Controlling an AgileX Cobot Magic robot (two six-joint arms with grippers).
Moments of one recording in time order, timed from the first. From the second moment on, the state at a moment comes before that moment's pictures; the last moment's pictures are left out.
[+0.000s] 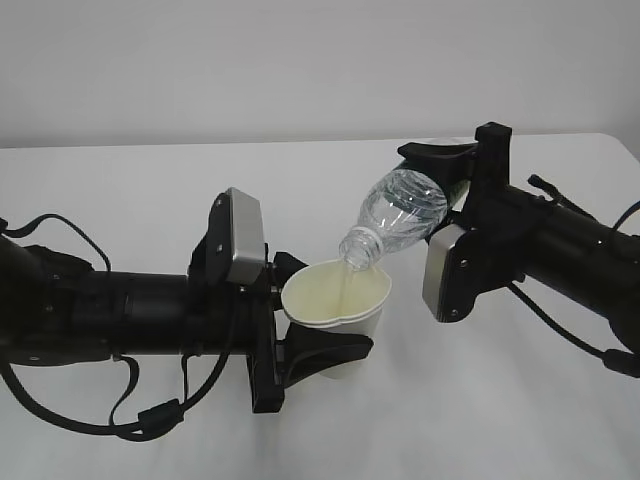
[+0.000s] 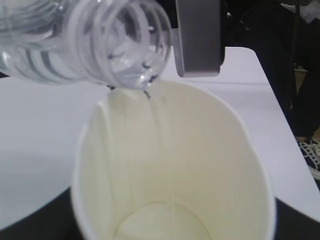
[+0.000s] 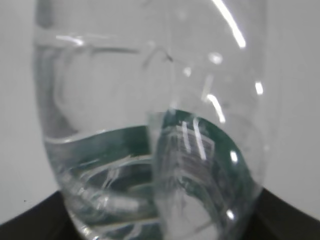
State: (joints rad) left arm -0.51 1.99 -0.76 1.01 -1.08 -0.35; right arm 0.26 1.85 -0.64 -0.43 -1.11 -1.37
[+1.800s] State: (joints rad) left arm -0.51 1.99 -0.76 1.01 -1.08 -0.35; right arm 0.26 1.85 -0.65 -0.43 -1.11 -1.39
